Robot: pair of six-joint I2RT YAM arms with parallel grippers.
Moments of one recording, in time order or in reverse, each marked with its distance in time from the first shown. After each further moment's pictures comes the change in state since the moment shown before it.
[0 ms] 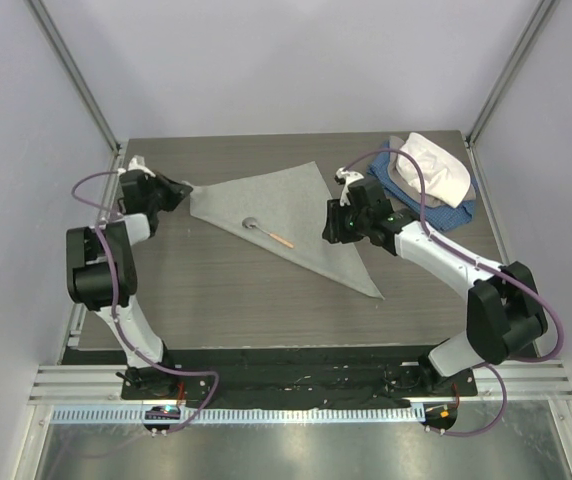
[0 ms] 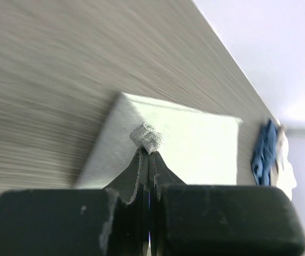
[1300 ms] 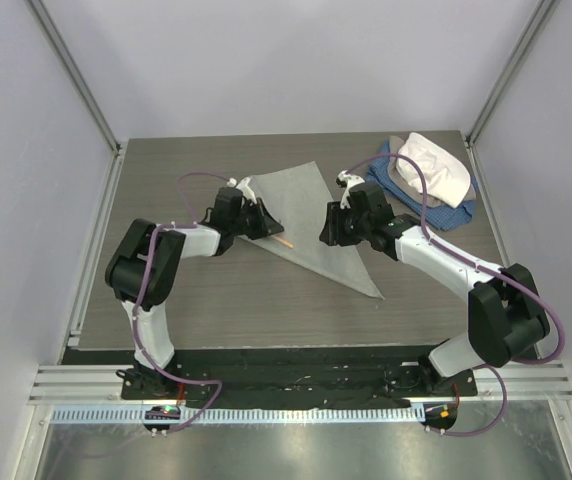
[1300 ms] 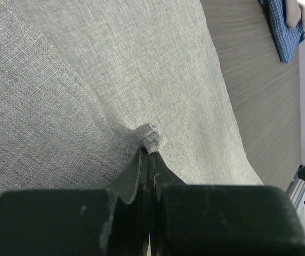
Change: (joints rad) left arm -0.574 0.027 -0.061 -0.010 0.023 0.123; right arm 0.000 -0.017 -0.059 0.069 -0.035 0.058
